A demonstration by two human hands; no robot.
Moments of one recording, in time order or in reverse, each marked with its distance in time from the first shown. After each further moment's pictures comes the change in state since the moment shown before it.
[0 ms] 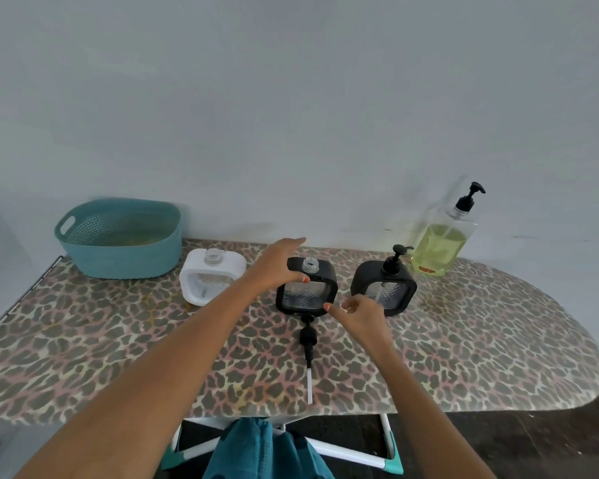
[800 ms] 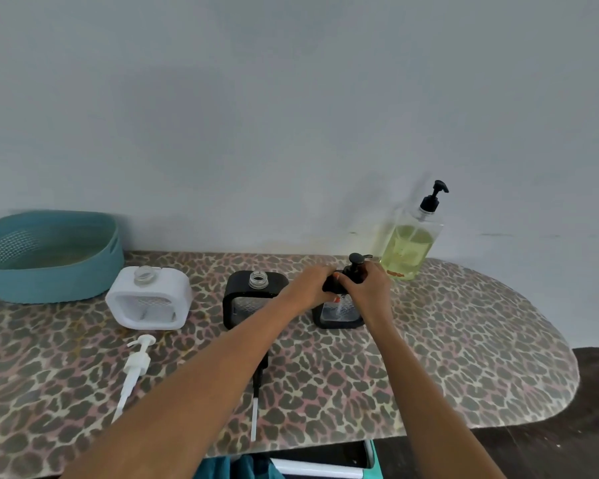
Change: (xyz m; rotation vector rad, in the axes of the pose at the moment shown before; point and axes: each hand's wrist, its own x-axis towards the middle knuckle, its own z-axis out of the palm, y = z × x) left_hand 0.063 0.090 0.094 0.013 -0.244 0.063; right_hand 0.082 0.032 -0.065 0.117 0.295 -0.147
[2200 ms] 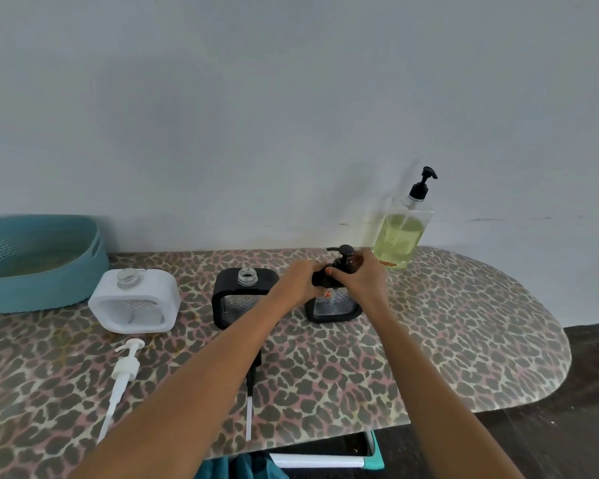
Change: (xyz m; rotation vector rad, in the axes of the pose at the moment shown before) left_hand 0.001 -0.005 0.006 -0.088 0.056 -0.018; right_hand 0.008 0.004 -0.006 0.014 -0.022 0.053
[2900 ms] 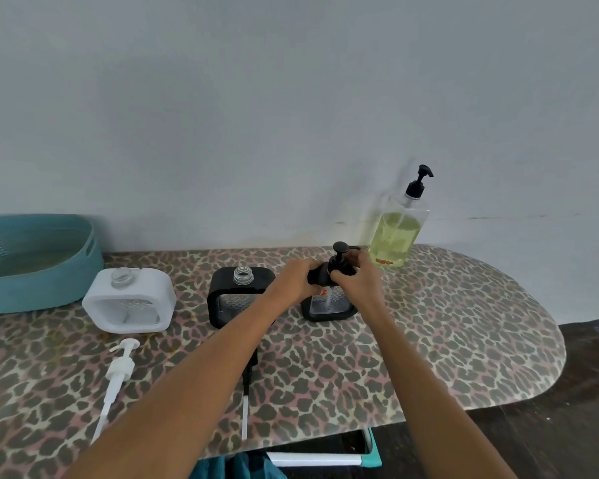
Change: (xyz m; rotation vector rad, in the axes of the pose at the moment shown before) left_hand 0.001 -0.001 0.002 0.016 0.018 -0.012; right_hand -0.008 0.004 0.002 0.140 -0.034 0.029
